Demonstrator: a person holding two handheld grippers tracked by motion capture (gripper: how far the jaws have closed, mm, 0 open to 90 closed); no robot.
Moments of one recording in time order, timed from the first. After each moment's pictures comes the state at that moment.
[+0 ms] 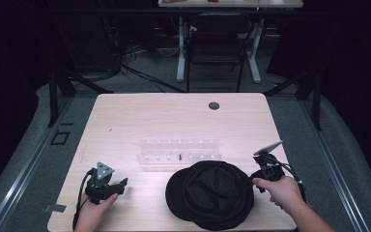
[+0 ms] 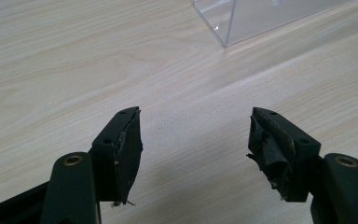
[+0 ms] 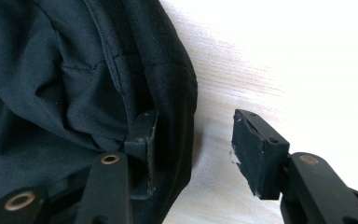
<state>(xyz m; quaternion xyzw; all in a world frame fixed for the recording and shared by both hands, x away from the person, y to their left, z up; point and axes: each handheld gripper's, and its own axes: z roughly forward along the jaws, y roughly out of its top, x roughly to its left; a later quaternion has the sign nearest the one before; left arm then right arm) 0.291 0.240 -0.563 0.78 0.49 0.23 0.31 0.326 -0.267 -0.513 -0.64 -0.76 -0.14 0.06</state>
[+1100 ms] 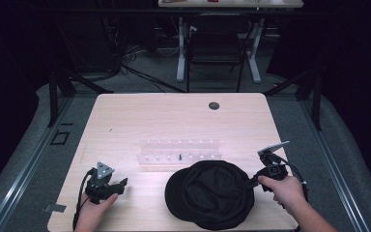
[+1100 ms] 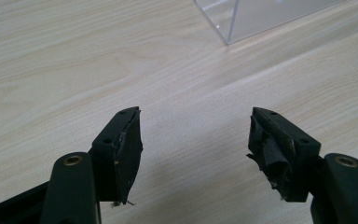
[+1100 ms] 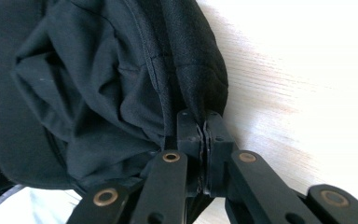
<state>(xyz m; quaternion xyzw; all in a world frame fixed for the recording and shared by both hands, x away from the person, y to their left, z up) 0.292 0.241 -0.564 0.78 0.49 0.23 0.31 0.326 -0.281 -0.509 -0.63 -0.73 -0.21 0.16</state>
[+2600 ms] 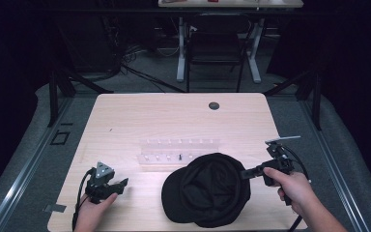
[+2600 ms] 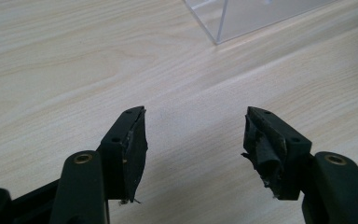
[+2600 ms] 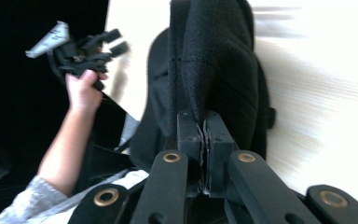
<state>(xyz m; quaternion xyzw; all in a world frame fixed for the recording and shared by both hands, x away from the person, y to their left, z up) 0.293 0.243 -0.564 0.79 0.49 0.20 0.32 0.319 -0.284 -0.465 -0.58 -0.69 -0.36 0.25</state>
